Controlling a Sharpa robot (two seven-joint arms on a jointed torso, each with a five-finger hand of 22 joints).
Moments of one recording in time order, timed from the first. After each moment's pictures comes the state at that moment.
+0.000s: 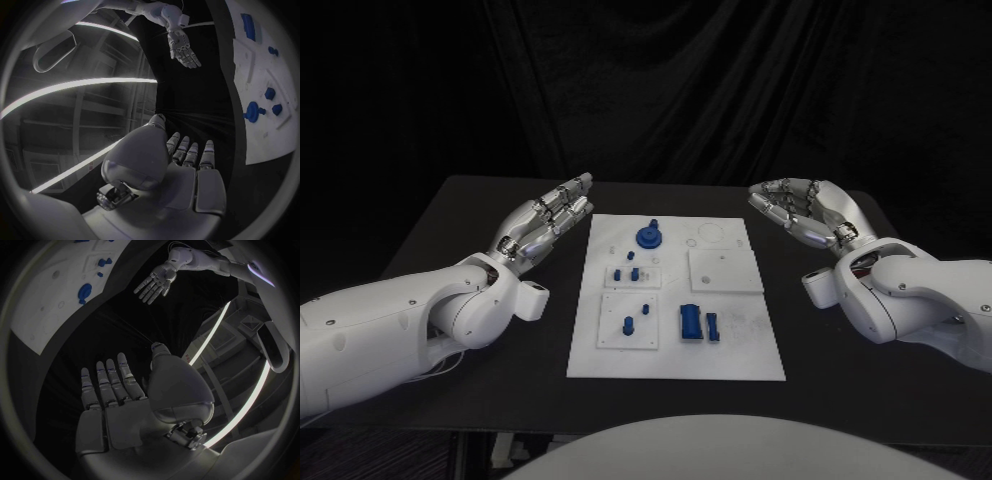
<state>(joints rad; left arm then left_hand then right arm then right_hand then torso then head) 1.14 -0.89 -0.21 1.53 -0.17 -0.13 0.67 1.46 0.27 -0.19 0.30 0.53 0.24 0.04 0.03 0.03 0.03 0.06 0.24 0.03 0.00 0.06 0.00 0.00 0.16 0.02 0.17 0.02 0.04 1.19 -1.15 -0.25 1.81 -0.48 -0.72 0.44 1.19 0.03 -0.14 0.29 0.49 0.59 0.16 0.31 0.26 0.33 0.18 0.49 0.27 0.37 0.17 0.28 0.10 0.07 0.26 0.29 0.04 0.31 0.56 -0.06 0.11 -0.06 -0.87</state>
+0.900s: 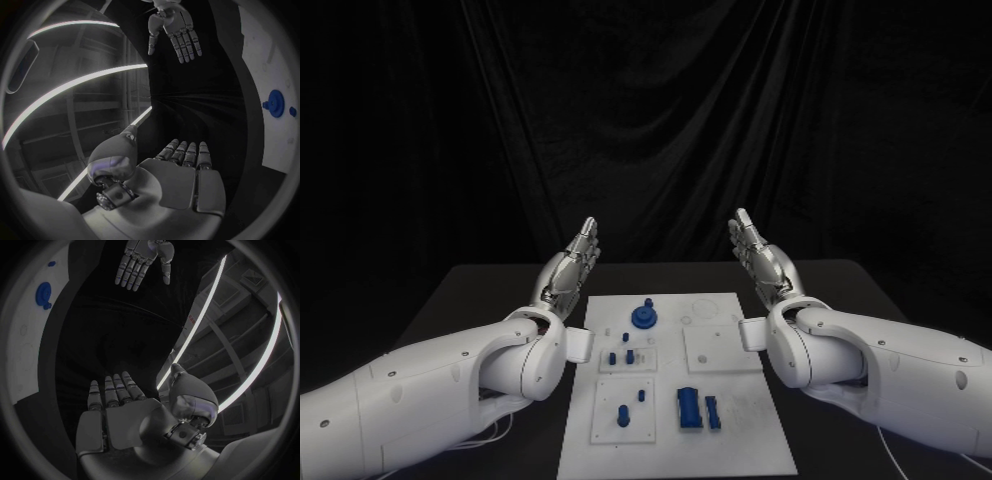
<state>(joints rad) 1.06 -0.80 -0.03 1.56 -0.07 -0.55 0.57 0.49 0.08 -0.03 0.10 0.18 0.06 0.00 0.00 0.00 0.00 0.01 0.05 0.00 0.00 0.01 0.00 0.00 0.06 0.00 0.02 0.01 0.00 1.06 -0.79 -0.01 1.58 -0.11 -0.74 0.49 0.40 0.00 -0.01 0.10 0.17 0.20 0.01 0.10 0.07 0.11 0.01 0.17 0.07 0.12 0.01 0.08 0.00 0.01 0.05 0.10 0.01 0.10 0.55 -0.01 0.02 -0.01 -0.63</state>
